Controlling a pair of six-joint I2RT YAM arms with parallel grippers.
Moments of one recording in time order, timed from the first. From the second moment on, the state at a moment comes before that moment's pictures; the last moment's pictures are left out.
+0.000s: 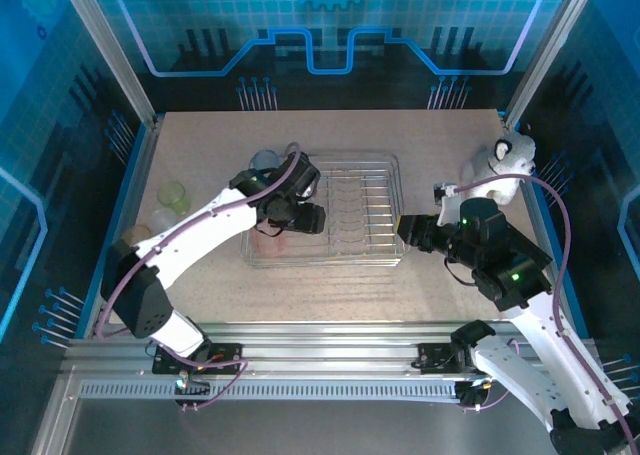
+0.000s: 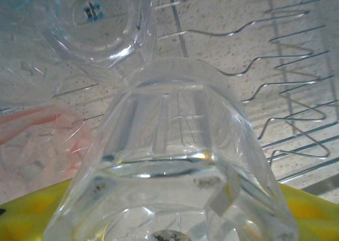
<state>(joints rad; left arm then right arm) -0.67 1.58 1.40 -1.00 -0.02 -0.53 0.41 0.70 0.84 -0.62 -0.21 0.50</state>
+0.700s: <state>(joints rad) -0.68 1.79 1.42 -1.05 0.00 -0.50 0.39 0.70 0.83 -0.64 -0.22 0.49</state>
